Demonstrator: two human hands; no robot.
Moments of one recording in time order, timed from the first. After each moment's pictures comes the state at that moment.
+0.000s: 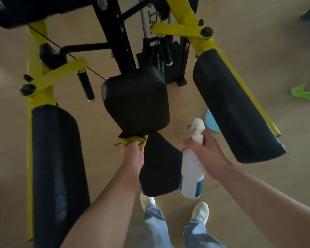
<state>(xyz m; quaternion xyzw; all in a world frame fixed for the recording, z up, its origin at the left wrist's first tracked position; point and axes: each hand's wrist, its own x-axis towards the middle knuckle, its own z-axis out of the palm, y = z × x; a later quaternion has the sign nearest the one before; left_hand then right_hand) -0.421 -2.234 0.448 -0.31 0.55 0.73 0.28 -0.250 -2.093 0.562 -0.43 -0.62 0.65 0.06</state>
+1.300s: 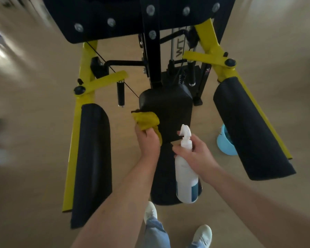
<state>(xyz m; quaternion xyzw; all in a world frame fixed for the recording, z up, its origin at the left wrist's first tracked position) -0.425 -2.229 0.563 -0.08 0.74 0.66 0.14 -0.294 -2.143 0.605 -0.34 -0.69 0.64 -0.01</state>
